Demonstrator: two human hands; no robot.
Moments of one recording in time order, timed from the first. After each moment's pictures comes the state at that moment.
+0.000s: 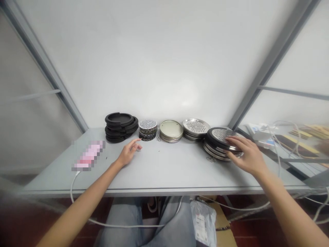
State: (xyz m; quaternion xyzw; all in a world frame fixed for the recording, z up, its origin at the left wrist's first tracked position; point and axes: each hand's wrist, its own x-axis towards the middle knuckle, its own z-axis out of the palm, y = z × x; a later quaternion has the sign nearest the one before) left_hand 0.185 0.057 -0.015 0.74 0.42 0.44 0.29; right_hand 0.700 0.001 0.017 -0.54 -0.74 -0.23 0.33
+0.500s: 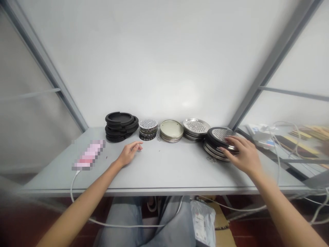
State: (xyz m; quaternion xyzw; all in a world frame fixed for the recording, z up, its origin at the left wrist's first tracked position) left_hand 0.184 0.056 -0.015 0.75 0.43 0.42 0.27; right_hand 0.692 0.011 0.009 -0.56 -0.72 -0.26 0.33
